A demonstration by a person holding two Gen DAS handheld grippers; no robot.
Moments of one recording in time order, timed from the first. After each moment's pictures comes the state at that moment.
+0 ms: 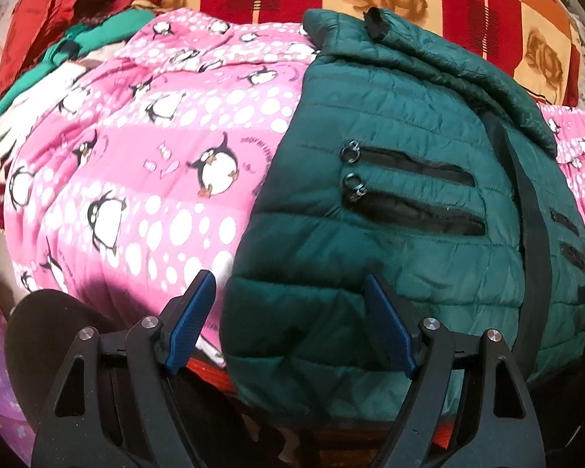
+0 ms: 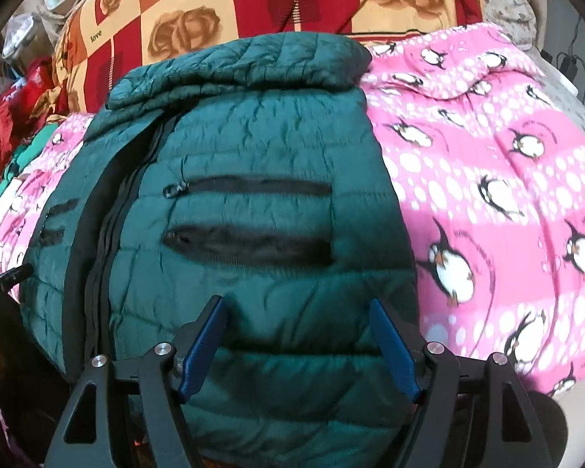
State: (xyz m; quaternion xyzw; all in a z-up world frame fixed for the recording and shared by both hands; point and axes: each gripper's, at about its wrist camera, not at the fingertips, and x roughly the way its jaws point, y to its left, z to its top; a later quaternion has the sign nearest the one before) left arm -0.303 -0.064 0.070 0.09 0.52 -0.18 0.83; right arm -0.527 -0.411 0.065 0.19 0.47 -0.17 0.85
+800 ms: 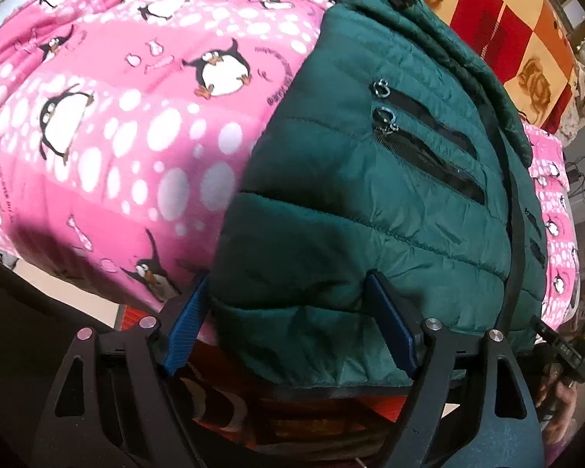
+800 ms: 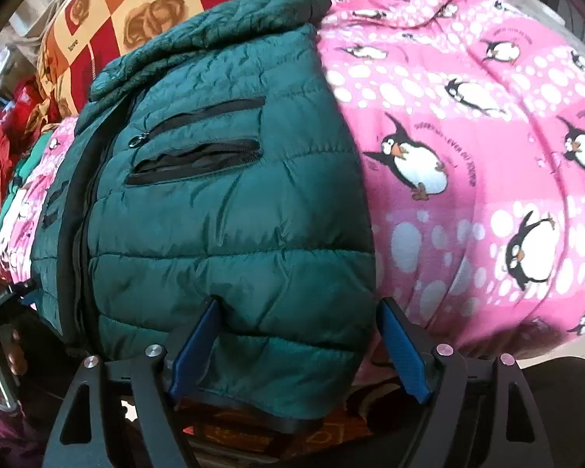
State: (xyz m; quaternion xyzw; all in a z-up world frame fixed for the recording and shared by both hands) left arm -0.301 -0.027 0.027 -0.02 0.60 -0.24 0.76; right arm -0.575 -0.428 0.031 0.27 0.50 -0.15 0.81
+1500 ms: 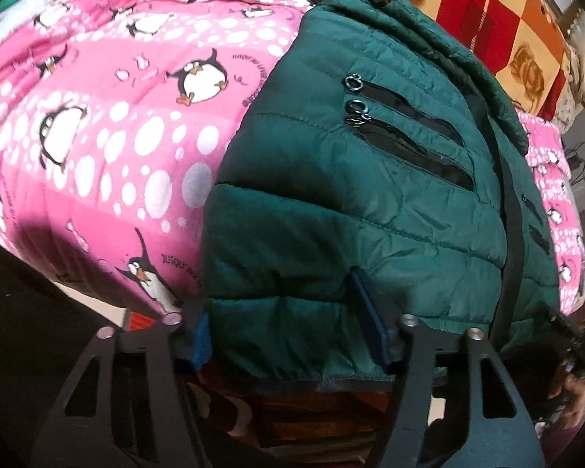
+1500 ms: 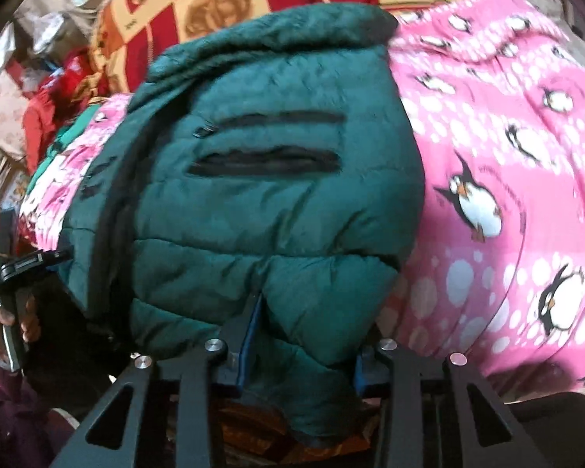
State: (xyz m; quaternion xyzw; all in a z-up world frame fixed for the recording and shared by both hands) left arm -0.314 -0.040 0.037 0.01 0.58 -0.24 0.78; right arm -0.565 -0.406 0.046 0.23 0.47 -0.07 0.85
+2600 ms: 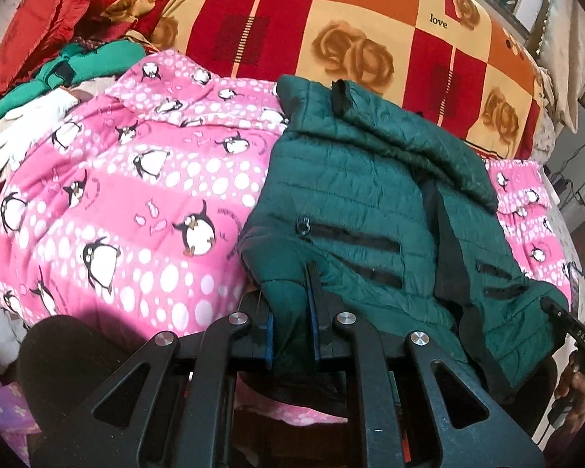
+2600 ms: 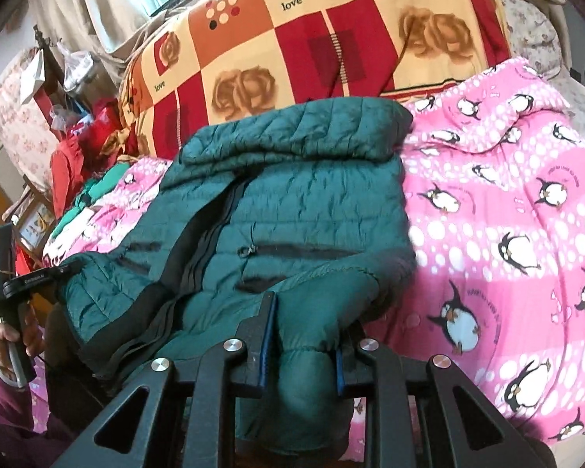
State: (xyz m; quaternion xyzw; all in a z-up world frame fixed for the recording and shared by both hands) left arm -0.297 -0.051 0.133 0.00 0.46 -0.25 0.85; right arm -0.553 -0.424 0.117 0.22 0.36 -0.07 0.90
